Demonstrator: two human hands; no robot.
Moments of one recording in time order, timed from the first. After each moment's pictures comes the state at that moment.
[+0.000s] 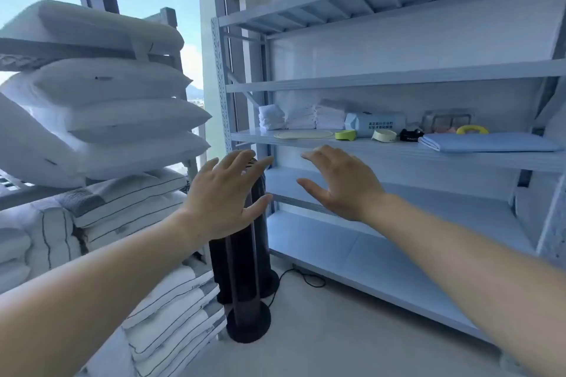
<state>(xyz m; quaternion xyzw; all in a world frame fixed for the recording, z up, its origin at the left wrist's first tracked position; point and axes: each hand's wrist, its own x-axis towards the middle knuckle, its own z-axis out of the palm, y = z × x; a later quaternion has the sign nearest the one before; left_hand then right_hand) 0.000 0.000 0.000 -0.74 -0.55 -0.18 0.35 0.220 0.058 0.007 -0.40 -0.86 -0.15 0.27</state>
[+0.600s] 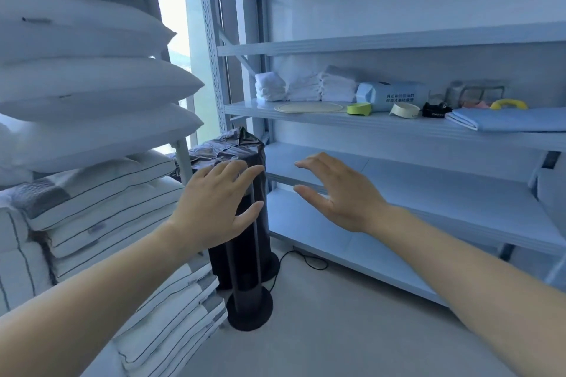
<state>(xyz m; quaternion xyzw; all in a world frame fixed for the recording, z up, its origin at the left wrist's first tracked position) -0.102 0.143 -0.051 -0.75 -0.57 -0.14 0.30 0.125 0.191 -0.044 -0.39 -0.88 -0.03 0.26</state>
